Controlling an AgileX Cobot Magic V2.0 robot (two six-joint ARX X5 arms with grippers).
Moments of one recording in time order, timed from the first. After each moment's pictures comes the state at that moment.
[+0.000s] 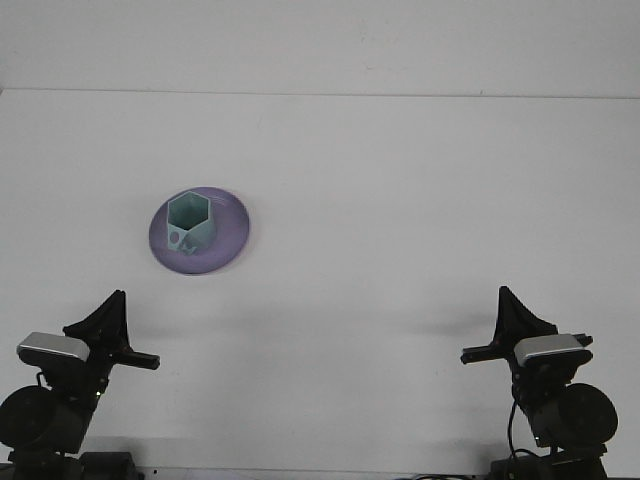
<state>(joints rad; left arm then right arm) 0.01 0.23 0.51 -0.16 0.15 0.04 0.14 0.27 0.40 -0.12 -0.03 0.08</state>
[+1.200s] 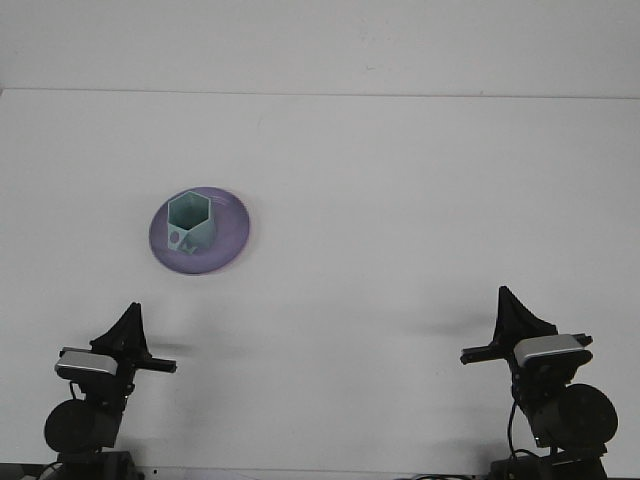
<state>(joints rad) 0.04 0.00 0.03 0.19 0.13 0.04 0.14 0.27 0.40 -0.12 -0.03 0.08</state>
